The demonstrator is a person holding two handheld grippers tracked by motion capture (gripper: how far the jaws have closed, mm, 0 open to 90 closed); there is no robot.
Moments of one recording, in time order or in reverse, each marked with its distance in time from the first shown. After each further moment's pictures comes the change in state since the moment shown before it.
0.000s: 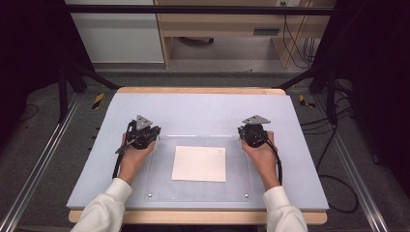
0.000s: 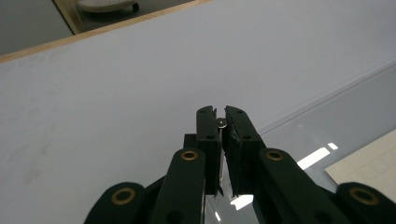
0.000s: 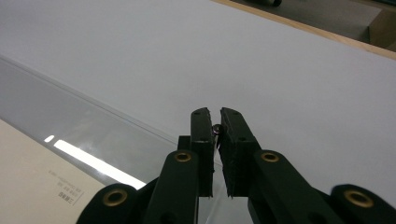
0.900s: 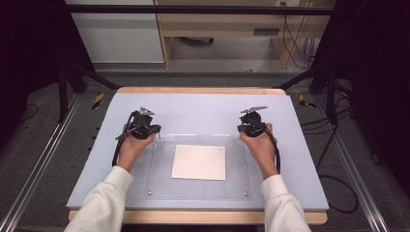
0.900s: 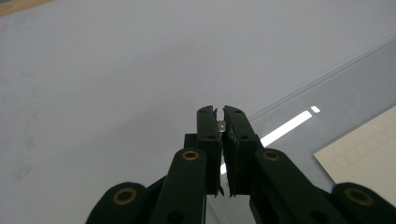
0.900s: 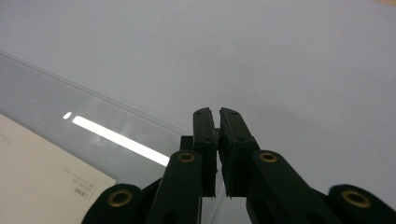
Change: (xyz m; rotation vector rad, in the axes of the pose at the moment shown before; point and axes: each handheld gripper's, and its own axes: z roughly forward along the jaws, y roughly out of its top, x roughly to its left) left arm 0.014 0.031 0.011 0.212 -0.076 -0.017; right arm -0.010 0.028 0.012 0.196 0.042 0.084
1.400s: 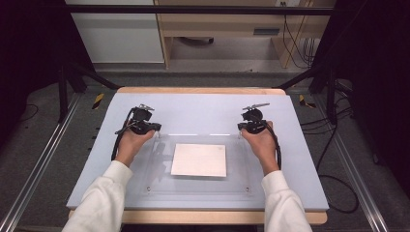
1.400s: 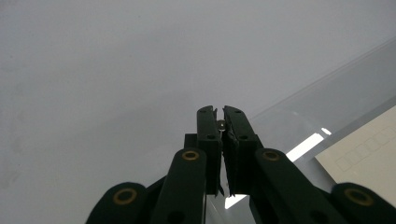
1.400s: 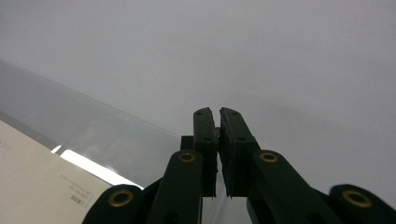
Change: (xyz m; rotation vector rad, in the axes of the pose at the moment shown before) left arm 0.012 0.009 0.006 0.041 -0.054 -0.040; right arm -0.010 0.006 0.006 0.004 0.045 0.037
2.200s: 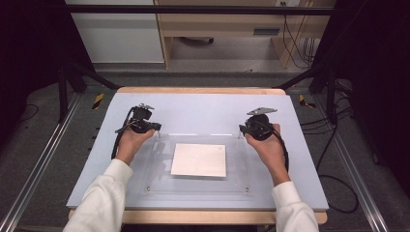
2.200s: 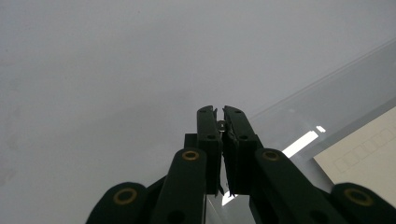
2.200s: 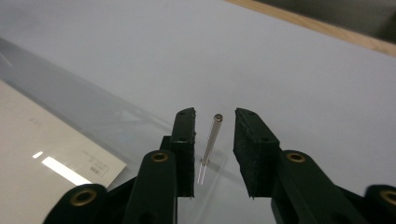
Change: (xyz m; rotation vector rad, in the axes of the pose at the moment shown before) left arm 0.002 0.003 0.001 0.021 -0.012 -0.023; right arm 0.007 -0.017 -0.041 -0.132 -0.014 -0.129
